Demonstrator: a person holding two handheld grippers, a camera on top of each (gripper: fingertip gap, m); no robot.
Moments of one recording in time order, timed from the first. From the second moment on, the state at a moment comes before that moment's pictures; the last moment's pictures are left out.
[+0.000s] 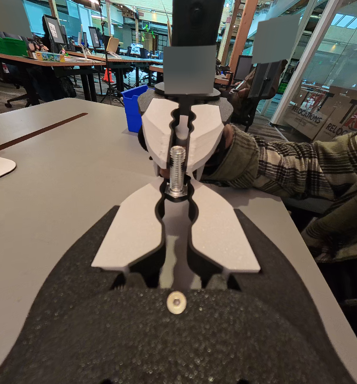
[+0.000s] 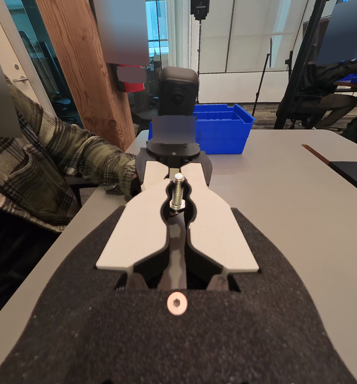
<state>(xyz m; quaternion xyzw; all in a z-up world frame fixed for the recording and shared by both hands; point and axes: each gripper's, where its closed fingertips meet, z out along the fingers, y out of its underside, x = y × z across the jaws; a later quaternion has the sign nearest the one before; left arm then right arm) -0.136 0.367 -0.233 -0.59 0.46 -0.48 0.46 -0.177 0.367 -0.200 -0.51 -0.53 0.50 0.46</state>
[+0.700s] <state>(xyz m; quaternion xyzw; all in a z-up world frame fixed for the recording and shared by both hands) -0.133 0.364 -0.231 -0.58 0.46 -0.48 0.47 -0.179 0.363 -0.196 -0.50 -0.52 0.52 0.46</state>
